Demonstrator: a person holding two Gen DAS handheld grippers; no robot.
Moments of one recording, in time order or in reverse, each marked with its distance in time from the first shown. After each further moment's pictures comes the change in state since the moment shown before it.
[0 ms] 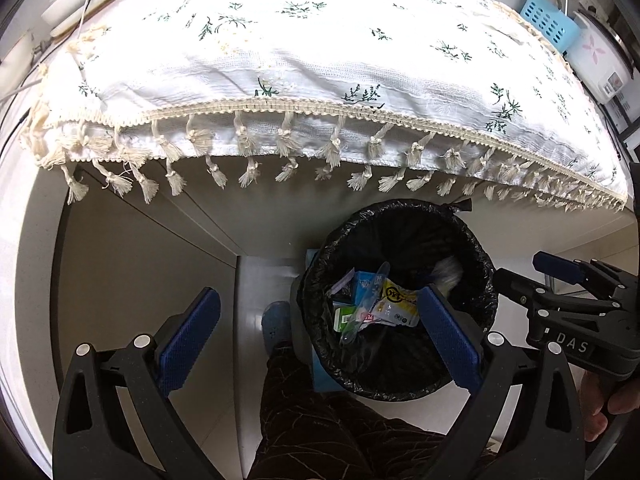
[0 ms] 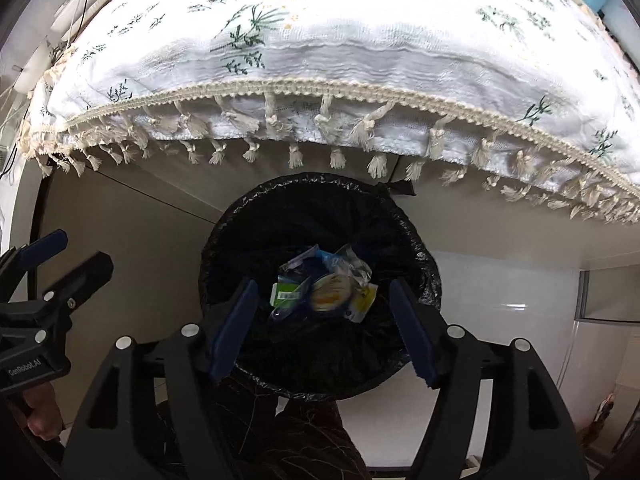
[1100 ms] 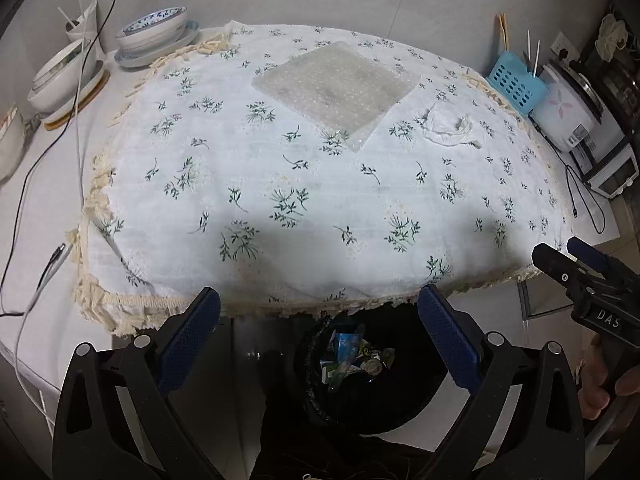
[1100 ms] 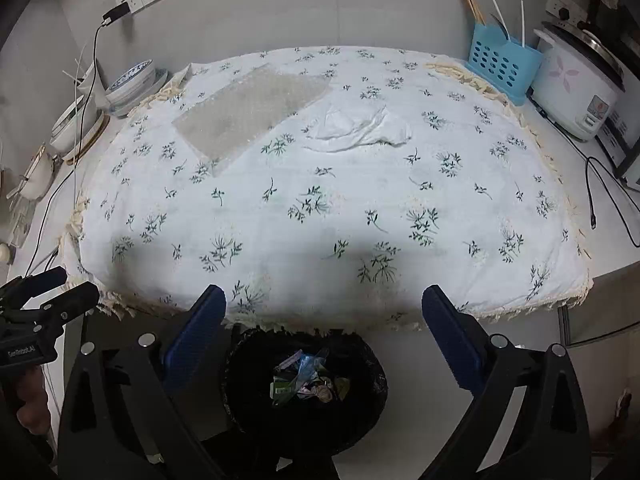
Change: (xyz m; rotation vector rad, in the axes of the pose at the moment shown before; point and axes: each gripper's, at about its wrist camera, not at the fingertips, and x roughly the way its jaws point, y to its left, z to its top) left arm -0.103 0.007 0.118 0.048 -0.124 -0.086; right arm -0.152 -0.028 0.083 0.106 -0.336 -0.081
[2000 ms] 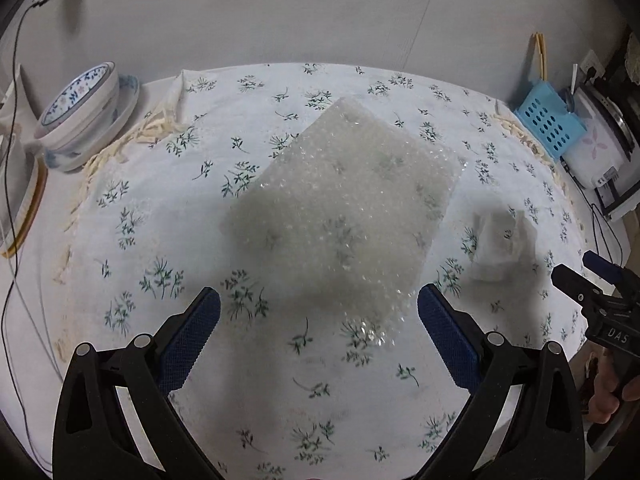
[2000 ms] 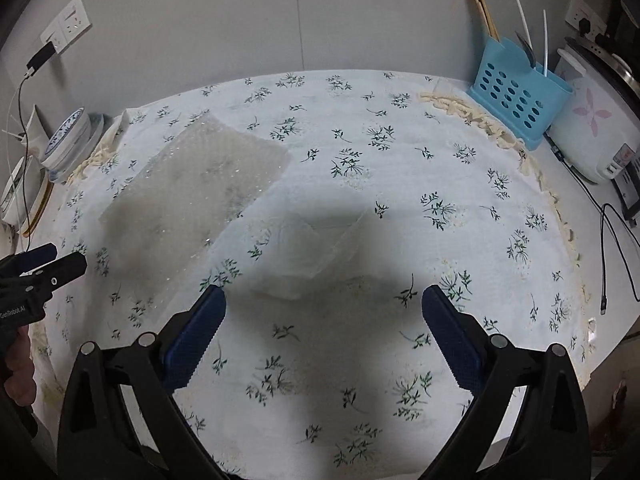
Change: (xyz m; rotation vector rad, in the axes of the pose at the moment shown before) left arm 0.108 0.012 0.202 0.100 0.017 -0.005; right arm 0.101 -0.029 0.150 0.063 0.039 -0.071
